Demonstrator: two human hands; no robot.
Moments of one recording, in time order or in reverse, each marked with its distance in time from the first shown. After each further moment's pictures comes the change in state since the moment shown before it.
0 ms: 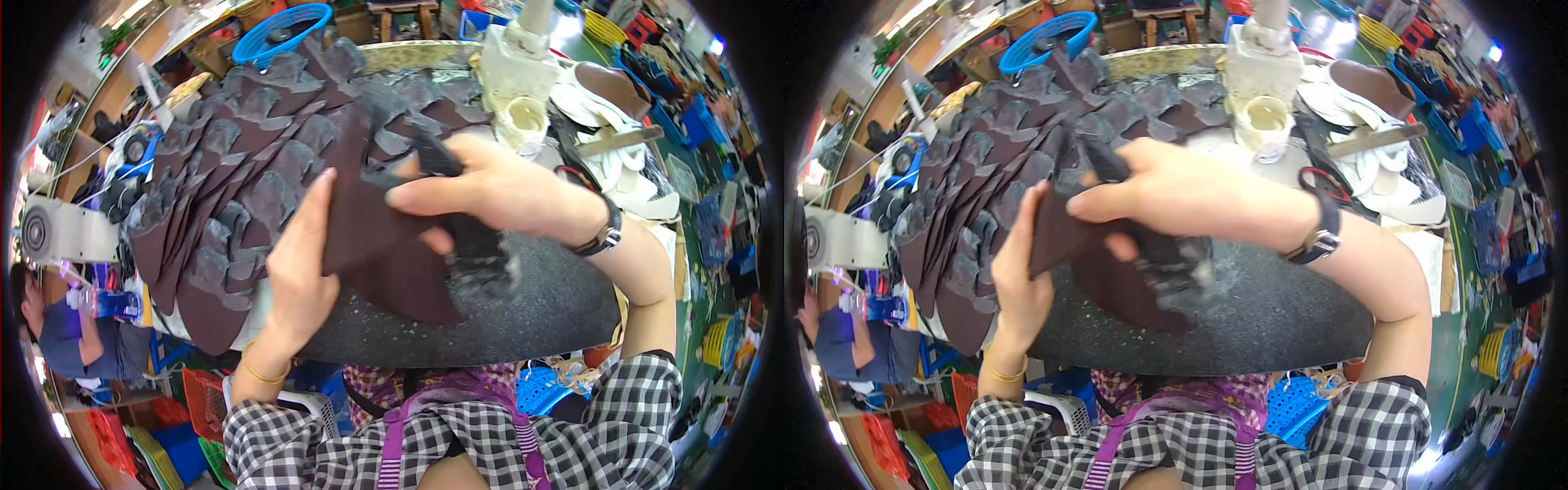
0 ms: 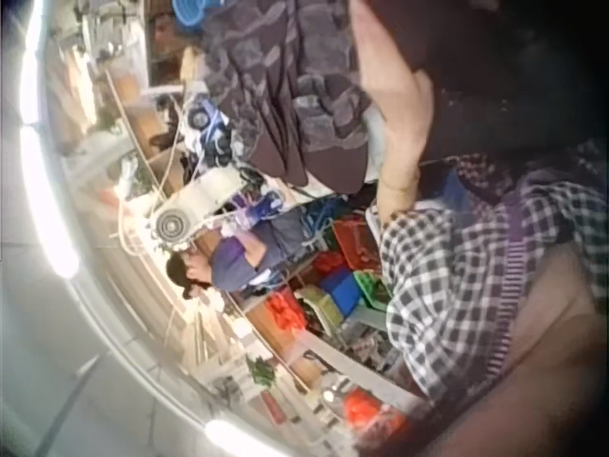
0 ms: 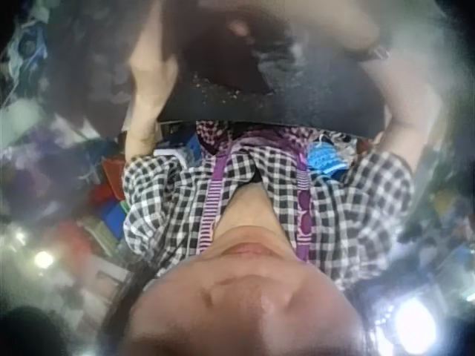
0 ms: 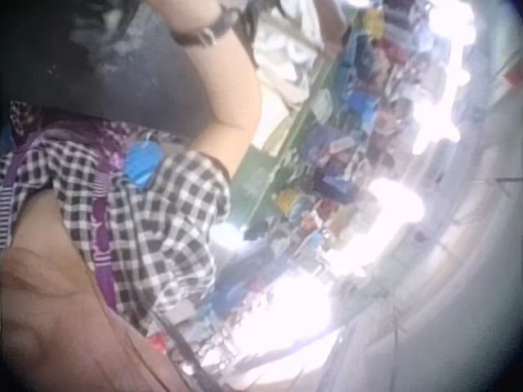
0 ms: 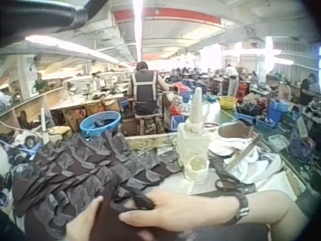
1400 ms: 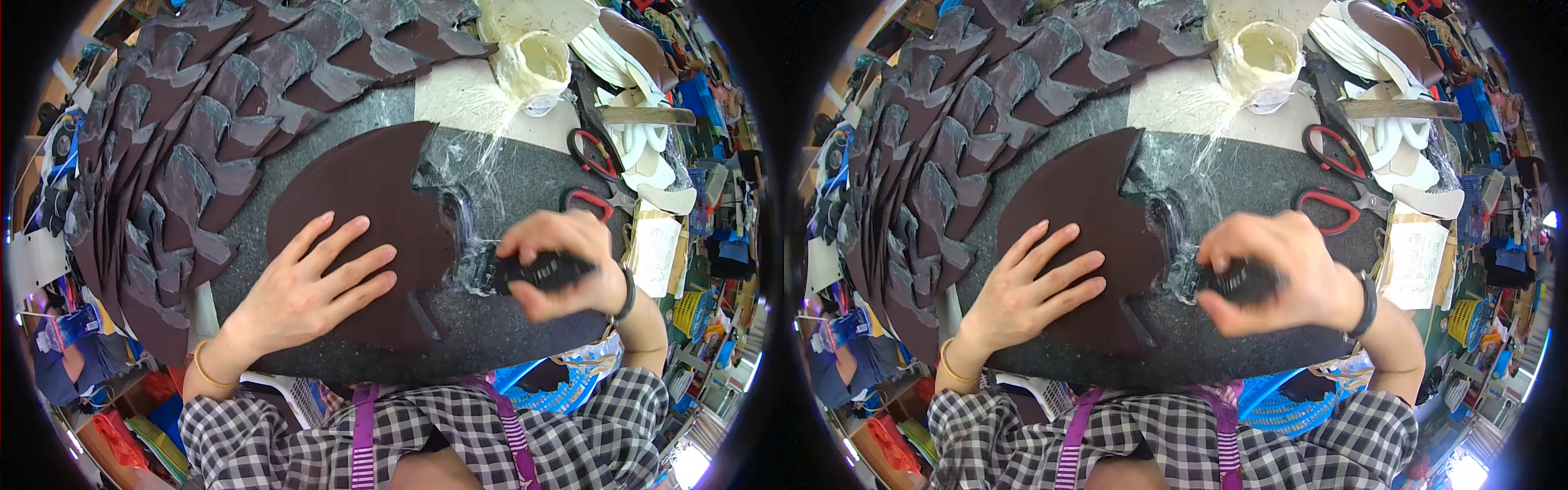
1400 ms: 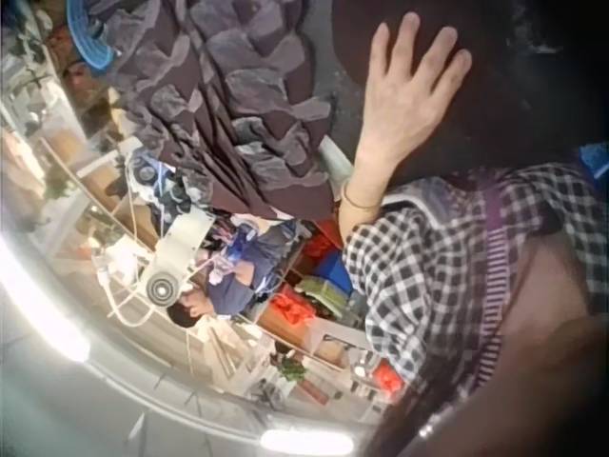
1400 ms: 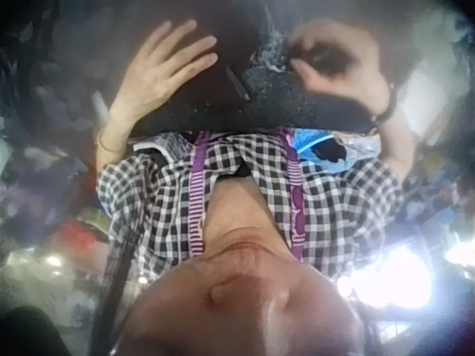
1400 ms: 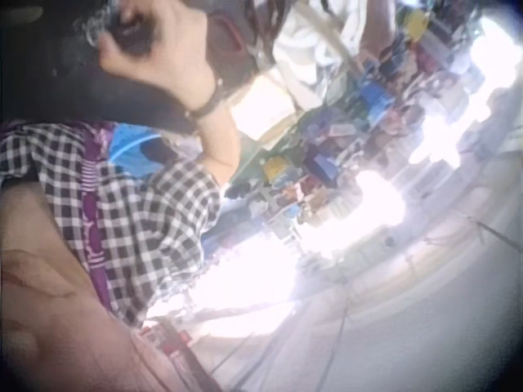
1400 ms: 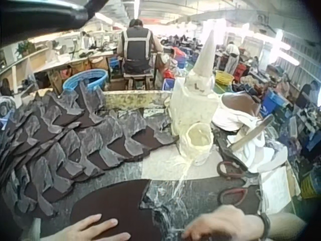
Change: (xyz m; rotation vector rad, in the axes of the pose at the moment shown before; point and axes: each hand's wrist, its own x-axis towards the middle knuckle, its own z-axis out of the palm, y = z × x) left_hand -0.012 -0.030 0.045 0.099 -0.679 0.401; right_hand -0.057 0.137 -0.018 -0.445 0.290 -0.497
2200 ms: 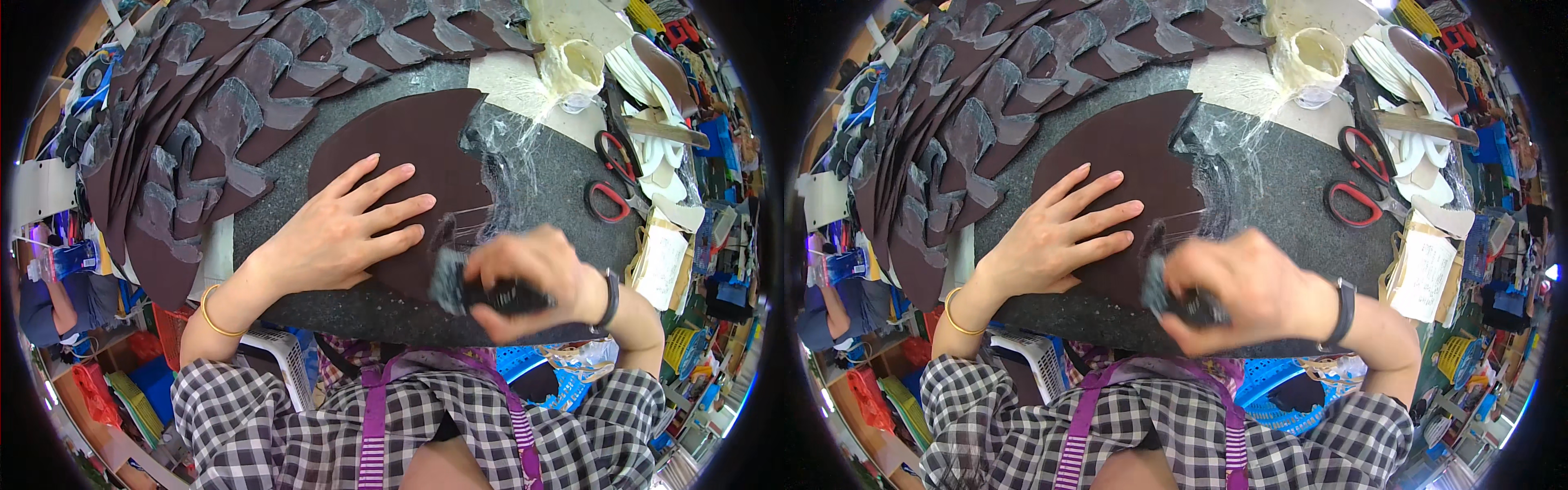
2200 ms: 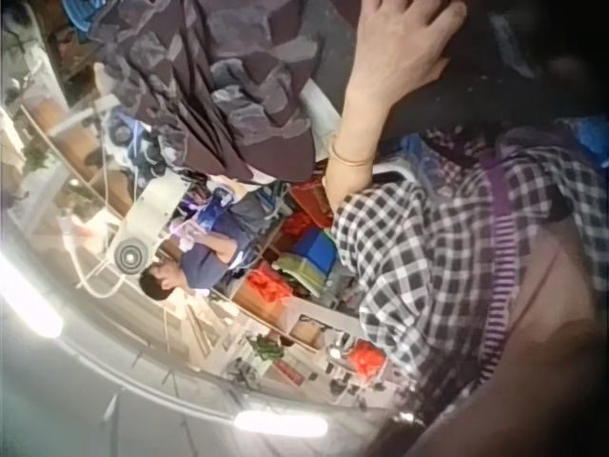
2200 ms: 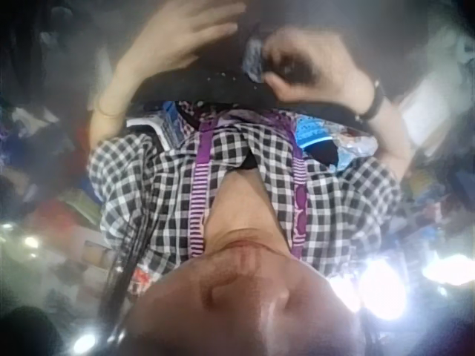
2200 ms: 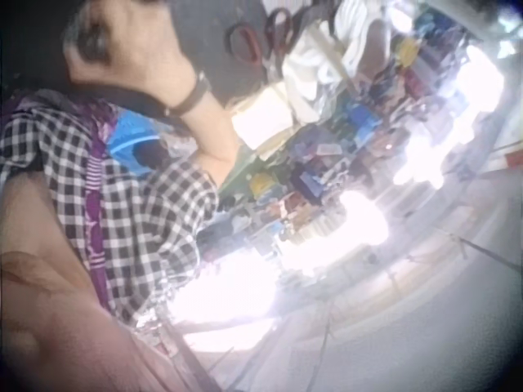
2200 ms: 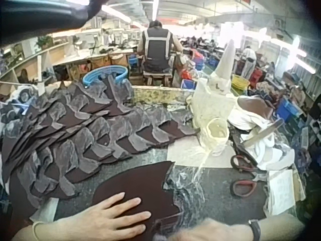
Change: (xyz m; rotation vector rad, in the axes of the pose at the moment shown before) left_hand -0.007 -0.004 0.007 -0.148 0.016 0.004; right_hand 0.012 -0.034 0.046 0.071 -0.190 -0.089
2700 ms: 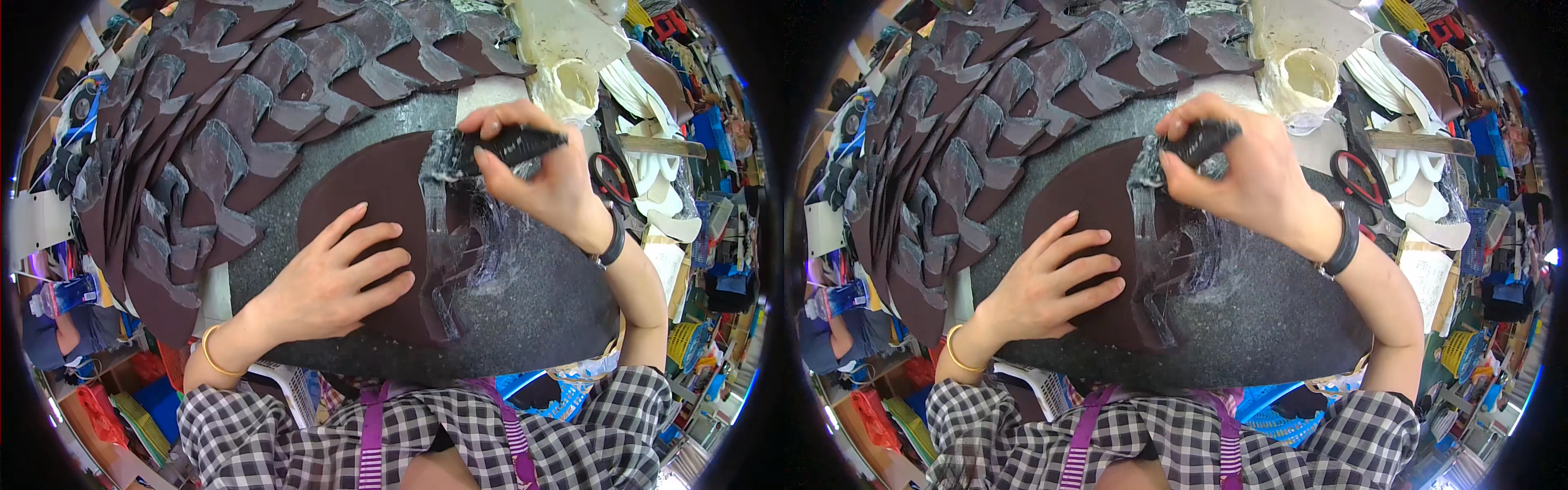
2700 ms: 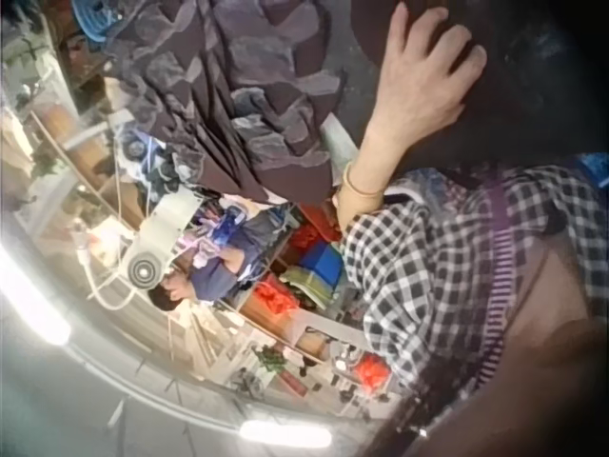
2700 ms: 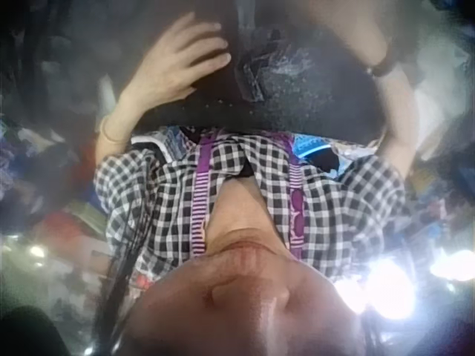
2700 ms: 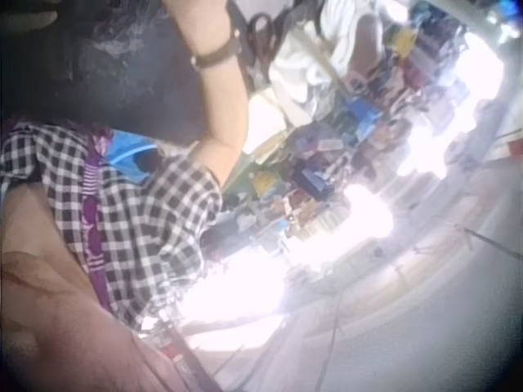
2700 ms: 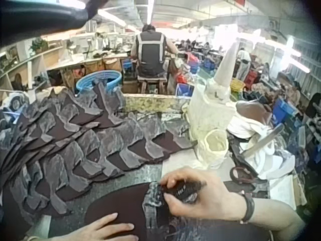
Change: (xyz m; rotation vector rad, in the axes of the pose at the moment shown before) left_hand 0.000 0.000 0.001 -0.038 0.062 0.018; right_hand 0.055 0.071 -0.040 -0.182 0.393 0.067
